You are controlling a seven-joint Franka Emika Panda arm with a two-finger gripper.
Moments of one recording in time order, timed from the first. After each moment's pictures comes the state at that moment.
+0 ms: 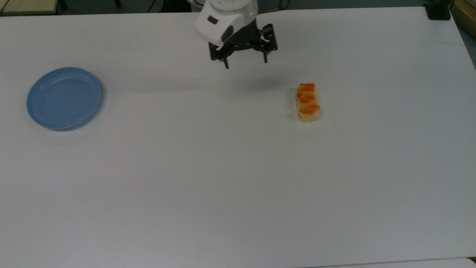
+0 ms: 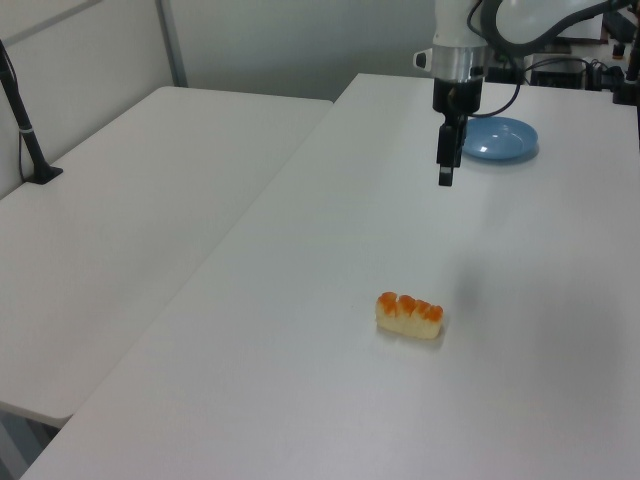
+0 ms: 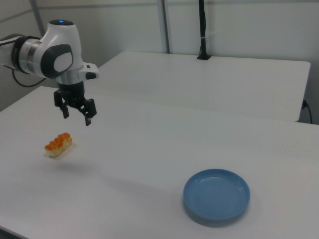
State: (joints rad) arm 0.11 0.06 0.07 -1.89 0.15 1.95 0.02
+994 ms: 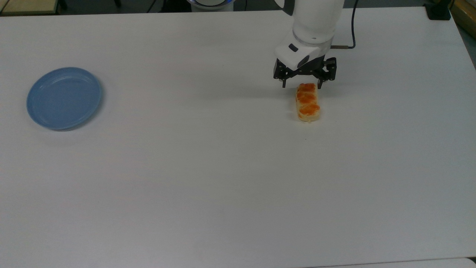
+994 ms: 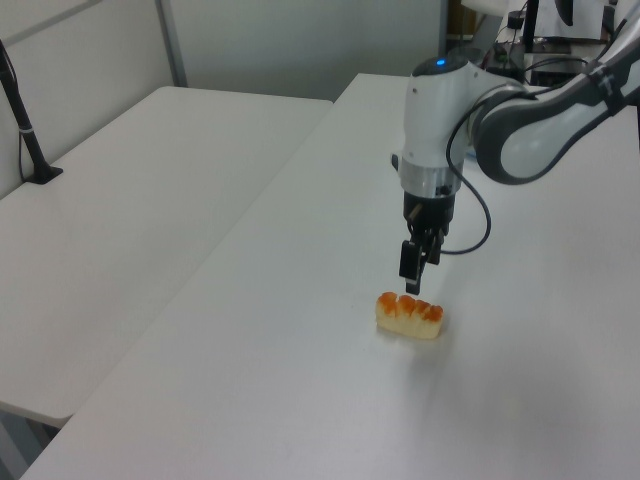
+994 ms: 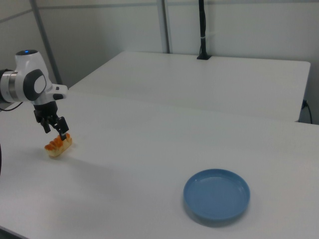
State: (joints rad) arm 0.33 0.26 0.14 -1.89 0.00 2.20 0.52
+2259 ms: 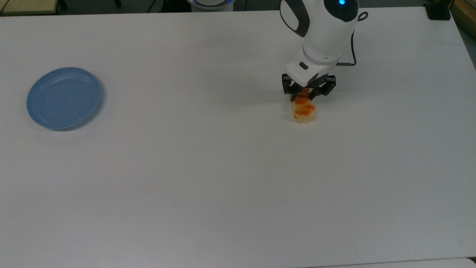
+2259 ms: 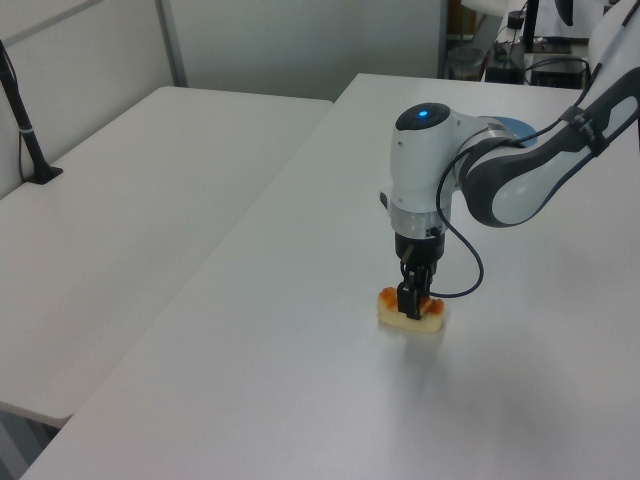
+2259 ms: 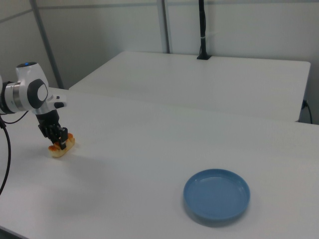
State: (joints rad) arm 0.36 0.38 0.14 -1.84 -0.11 2.21 0.56
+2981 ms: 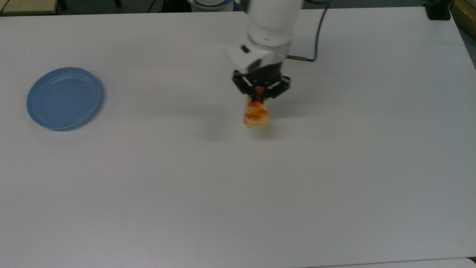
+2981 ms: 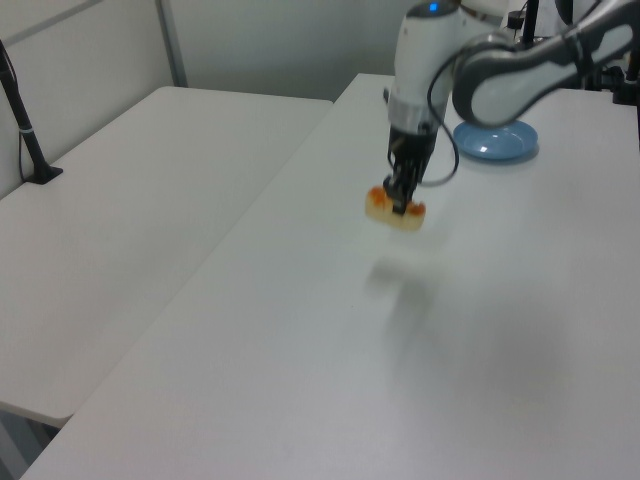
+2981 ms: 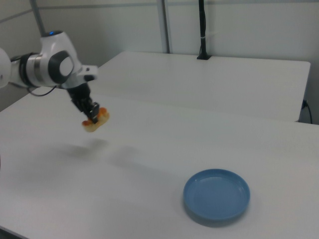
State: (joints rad) arm 0.13 0.24 0.12 -1.77 -0.12 2.13 0.45
